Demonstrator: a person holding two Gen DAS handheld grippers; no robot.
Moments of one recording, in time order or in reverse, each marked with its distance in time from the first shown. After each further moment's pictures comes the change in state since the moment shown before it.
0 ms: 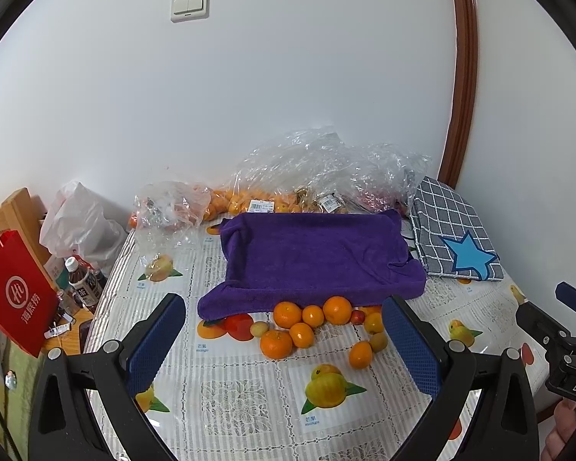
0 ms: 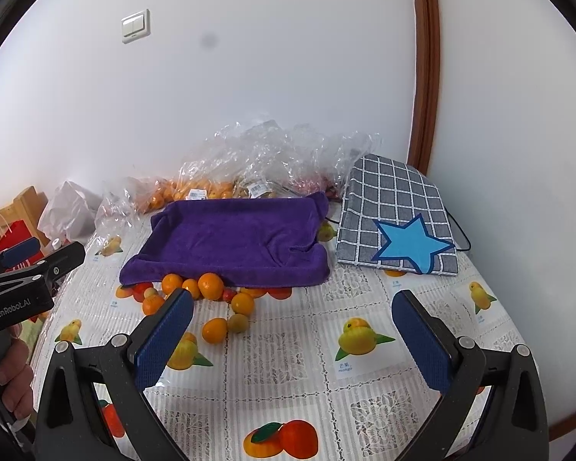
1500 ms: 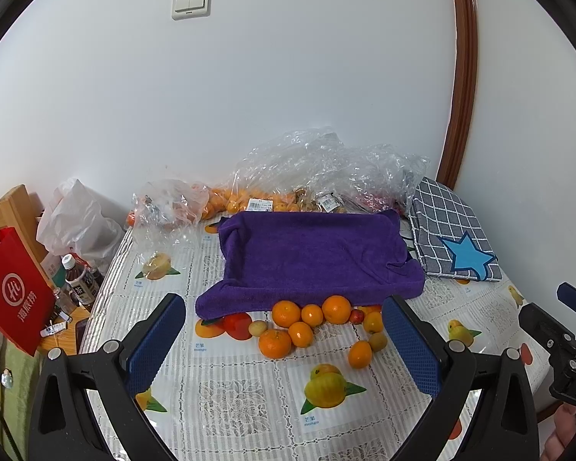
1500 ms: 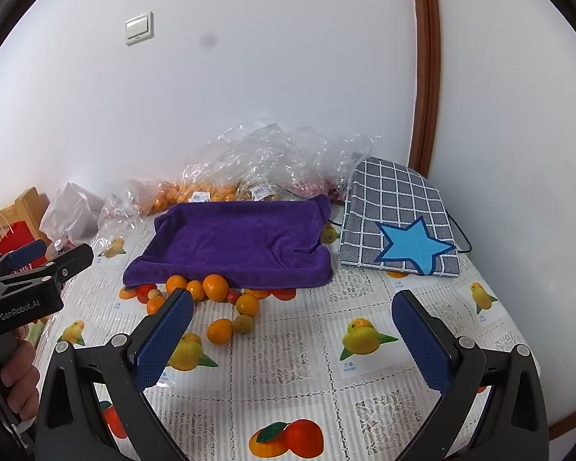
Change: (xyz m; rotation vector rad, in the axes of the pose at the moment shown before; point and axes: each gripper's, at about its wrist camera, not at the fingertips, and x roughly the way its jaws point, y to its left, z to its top) left arm -0.001 -0.001 0.002 -0.005 -0.004 -0.004; right arm -0.003 0.001 -0.001 0.005 -0.015 0.007
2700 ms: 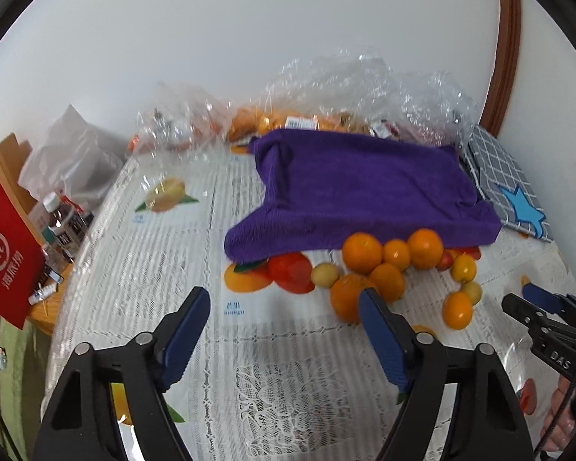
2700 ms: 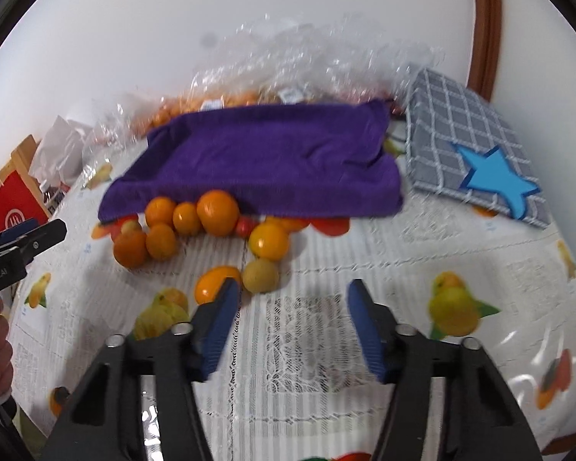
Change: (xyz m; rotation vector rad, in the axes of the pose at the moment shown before) left arm 0.111 0.070 -0.065 -0.043 0.194 0.021; right arm 0.148 0.031 -0.064 -0.043 0.240 0.102
